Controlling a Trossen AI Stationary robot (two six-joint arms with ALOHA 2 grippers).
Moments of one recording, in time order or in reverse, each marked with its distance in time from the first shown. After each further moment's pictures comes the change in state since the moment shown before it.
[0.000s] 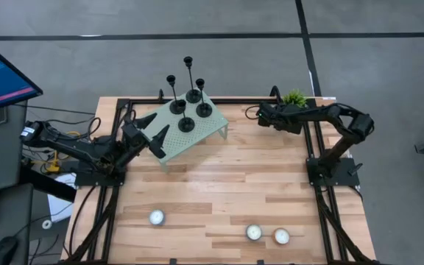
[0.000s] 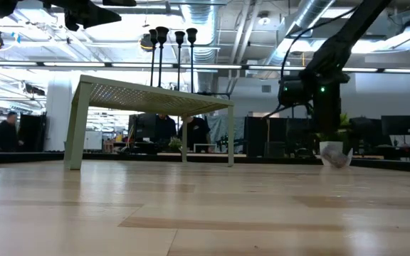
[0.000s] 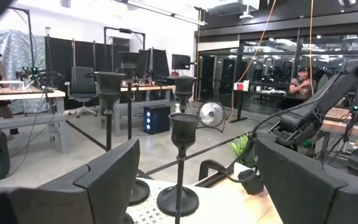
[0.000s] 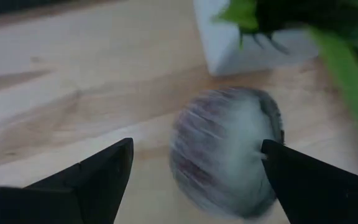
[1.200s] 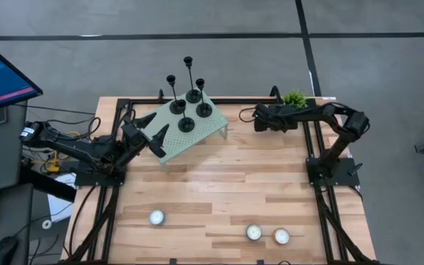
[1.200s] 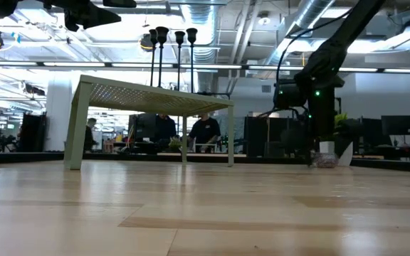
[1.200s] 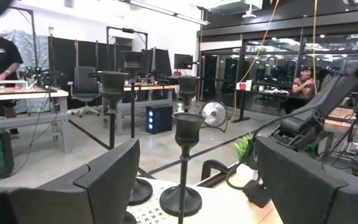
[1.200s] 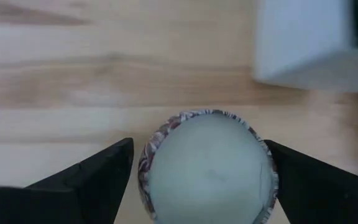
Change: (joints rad) left arm 0.009 0.001 0.000 0.001 -0.006 0.000; right arm 0.025 0.055 0.021 0.049 -0.018 -0.281
